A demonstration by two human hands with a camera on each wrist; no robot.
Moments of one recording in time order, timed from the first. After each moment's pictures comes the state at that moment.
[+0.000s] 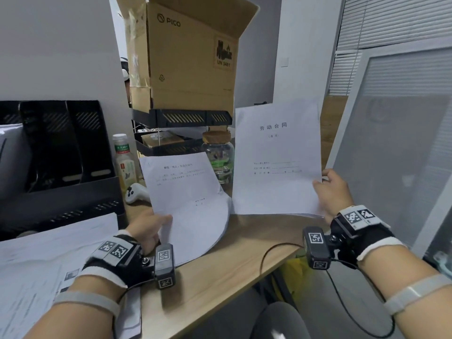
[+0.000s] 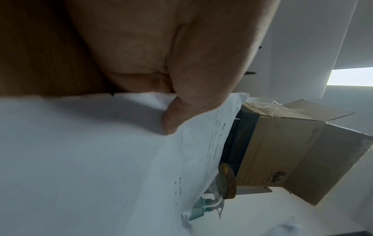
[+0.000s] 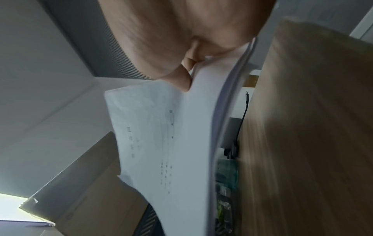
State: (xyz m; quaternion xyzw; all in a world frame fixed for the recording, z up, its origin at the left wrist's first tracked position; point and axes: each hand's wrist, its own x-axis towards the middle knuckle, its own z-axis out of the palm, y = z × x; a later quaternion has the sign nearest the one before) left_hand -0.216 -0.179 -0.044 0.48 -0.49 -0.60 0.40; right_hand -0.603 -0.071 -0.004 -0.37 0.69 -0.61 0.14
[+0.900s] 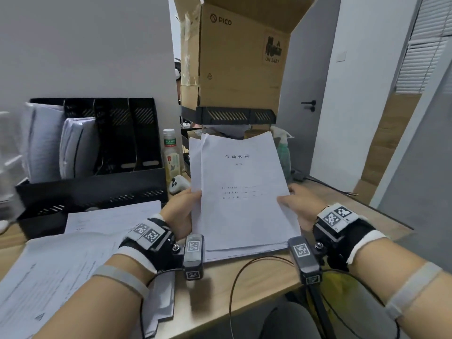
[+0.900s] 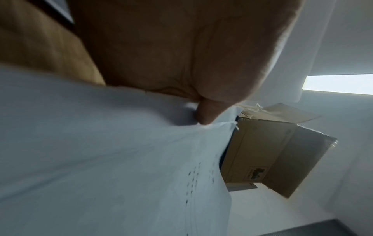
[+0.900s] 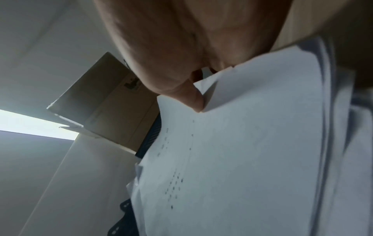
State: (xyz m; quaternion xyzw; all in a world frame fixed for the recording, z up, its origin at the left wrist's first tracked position) left_hand -0.209 -0.165 -0.017 0.39 -0.47 -0.66 0.44; right_hand -0.503 -0.151 -0.017 -0.53 0.66 -0.41 0.34
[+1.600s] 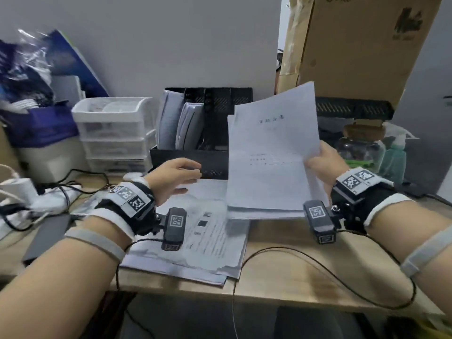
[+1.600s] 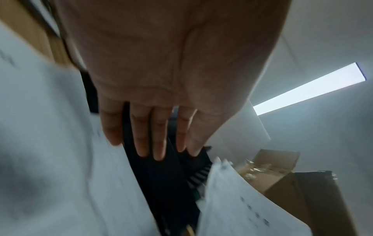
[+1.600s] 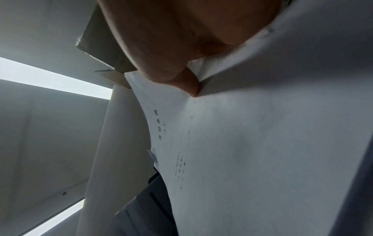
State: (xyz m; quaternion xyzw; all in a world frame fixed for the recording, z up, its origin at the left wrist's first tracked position) left_hand -0.037 -0.083 0.021 0.62 -0.50 -0.35 0.48; right_hand -0.372 -0.196 0.044 -0.66 0.49 -0.45 0.35
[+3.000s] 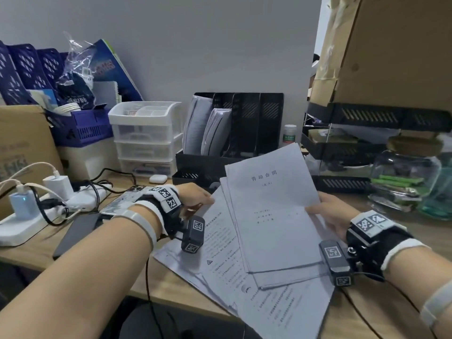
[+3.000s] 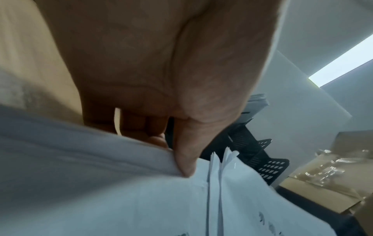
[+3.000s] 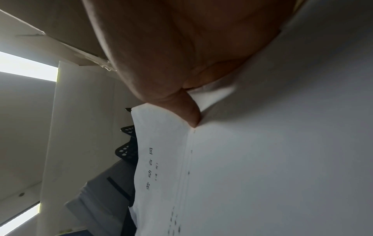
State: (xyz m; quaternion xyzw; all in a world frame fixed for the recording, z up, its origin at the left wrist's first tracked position) left_hand 0.010 -0.124 -0.004 0.77 -0.54 -0.29 0.16; right_hand -0.350 -0.278 -0.057 -0.71 0.47 -0.26 0.45
